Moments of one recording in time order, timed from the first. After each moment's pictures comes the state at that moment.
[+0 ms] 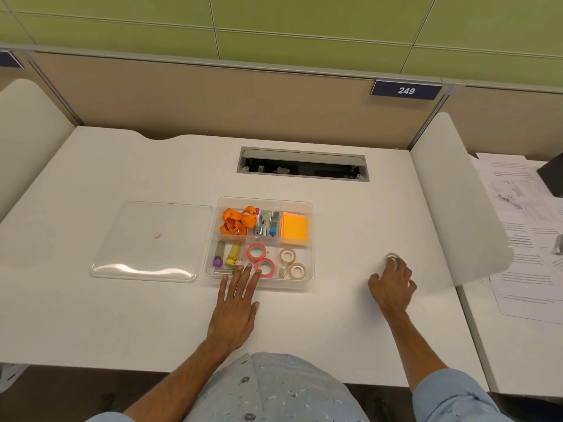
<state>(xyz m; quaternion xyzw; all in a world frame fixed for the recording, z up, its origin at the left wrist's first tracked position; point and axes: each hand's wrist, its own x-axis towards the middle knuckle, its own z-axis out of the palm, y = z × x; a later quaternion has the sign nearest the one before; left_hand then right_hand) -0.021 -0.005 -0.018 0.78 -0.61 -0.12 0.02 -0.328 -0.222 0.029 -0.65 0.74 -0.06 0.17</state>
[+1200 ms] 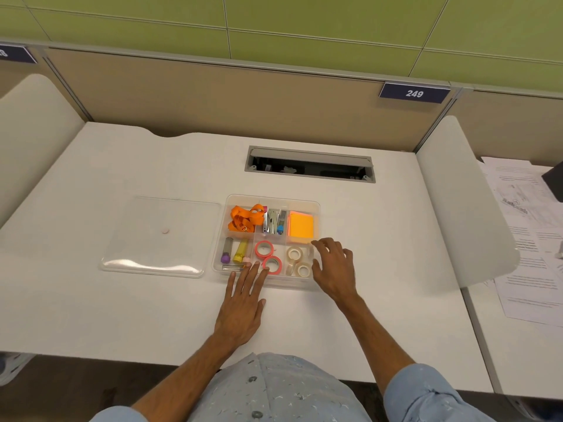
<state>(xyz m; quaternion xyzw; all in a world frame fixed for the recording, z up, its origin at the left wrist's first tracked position) -0.021 -0.003 -0.015 0.77 -0.62 -0.13 0.05 -0.210 -0.189 0.048 -0.85 0.50 -0.03 0.16</state>
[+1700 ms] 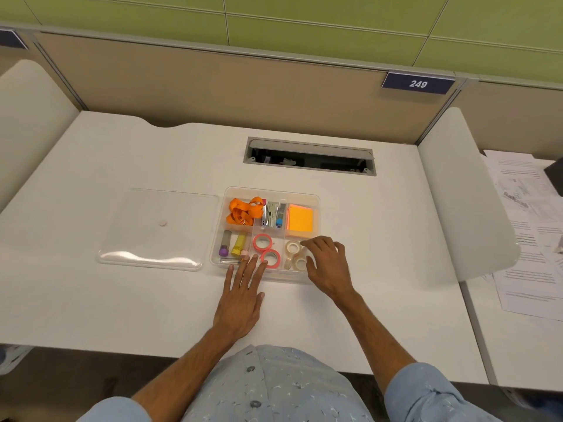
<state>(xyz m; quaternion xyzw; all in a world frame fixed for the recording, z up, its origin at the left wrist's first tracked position) -0.019 -0.005 -0.017 0.78 -0.61 -0.13 0.04 -0.203 -0.183 0.047 -0.88 0.44 -0.03 0.15</state>
